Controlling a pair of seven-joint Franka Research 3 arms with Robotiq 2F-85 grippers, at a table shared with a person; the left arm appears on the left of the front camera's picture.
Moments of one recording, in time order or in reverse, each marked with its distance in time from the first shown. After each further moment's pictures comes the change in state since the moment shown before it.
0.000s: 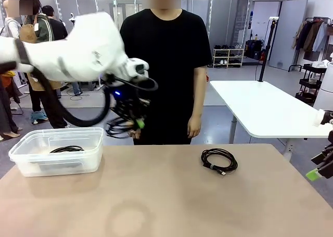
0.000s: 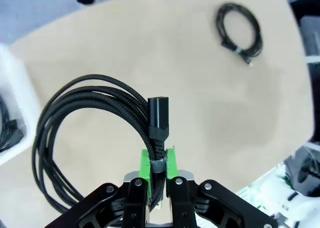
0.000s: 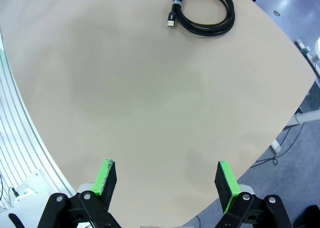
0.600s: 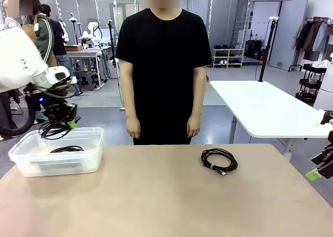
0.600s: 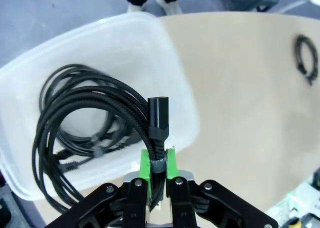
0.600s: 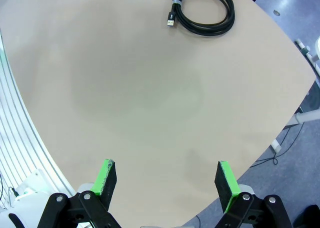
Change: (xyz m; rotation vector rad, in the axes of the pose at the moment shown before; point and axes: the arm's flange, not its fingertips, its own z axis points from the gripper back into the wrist) left arm -0.016 0.256 0.004 0.043 -0.039 0.073; right arm 0.000 0.000 0.000 -0.001 0.002 0.000
